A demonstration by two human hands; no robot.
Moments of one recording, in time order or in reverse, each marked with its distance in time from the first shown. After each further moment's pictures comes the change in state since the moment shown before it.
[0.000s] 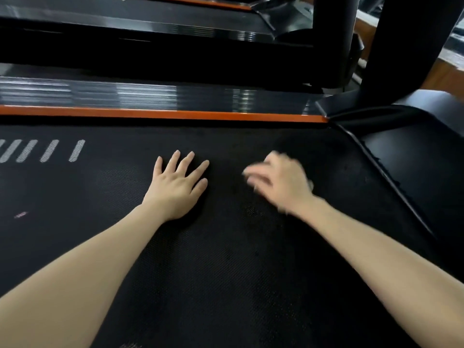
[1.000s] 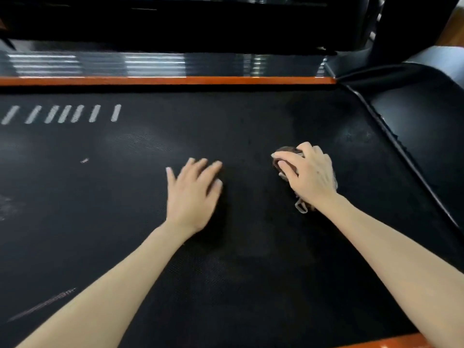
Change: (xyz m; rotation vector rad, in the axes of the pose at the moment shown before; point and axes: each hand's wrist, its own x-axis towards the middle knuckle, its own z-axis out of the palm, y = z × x) left_hand -0.140 0.036 -0.003 -0.263 0.174 -0.082; right_hand -0.092 -0.047 -0.027 -0.036 0.029 0.267
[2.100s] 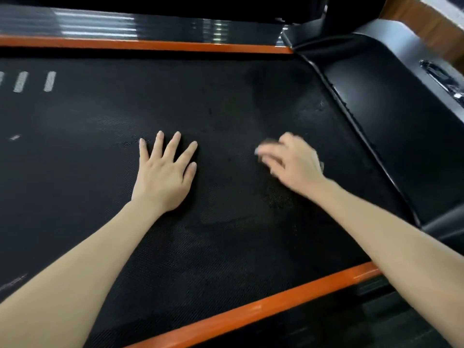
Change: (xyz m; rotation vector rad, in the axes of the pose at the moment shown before) left_hand -0.002 0.005 0.022 0.221 -0.070 0.170; right_hand -0.053 0.019 -0.043 0.031 -0.067 -0.099
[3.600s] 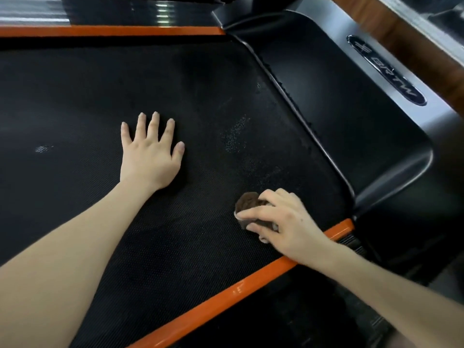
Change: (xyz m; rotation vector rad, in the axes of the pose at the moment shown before) left_hand 0.060 0.094 0.013 -0.023 -0.038 0.031; right_hand -0.140 -0.018 -0.071 0.221 -0.264 0.143
